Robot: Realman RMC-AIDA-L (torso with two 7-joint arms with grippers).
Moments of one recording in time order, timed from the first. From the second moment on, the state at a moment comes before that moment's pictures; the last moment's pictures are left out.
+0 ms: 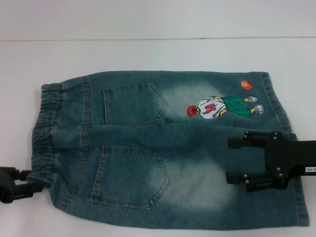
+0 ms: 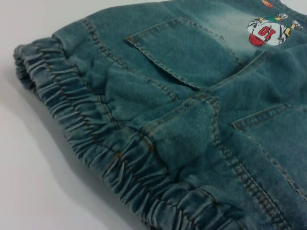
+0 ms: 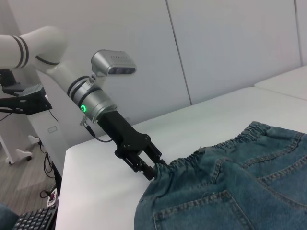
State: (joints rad) left arm -0.39 -2.11 0.41 0.99 2.57 1.62 -1.60; right arm 0.50 2.08 -0.52 -0.69 -2.22 -1.84 1.27
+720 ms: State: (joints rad) left arm -0.42 -2.10 0.44 0.98 2.57 1.62 -1.65; right arm 0.48 2.07 -0.52 -0.71 -2.22 -1.83 1.31
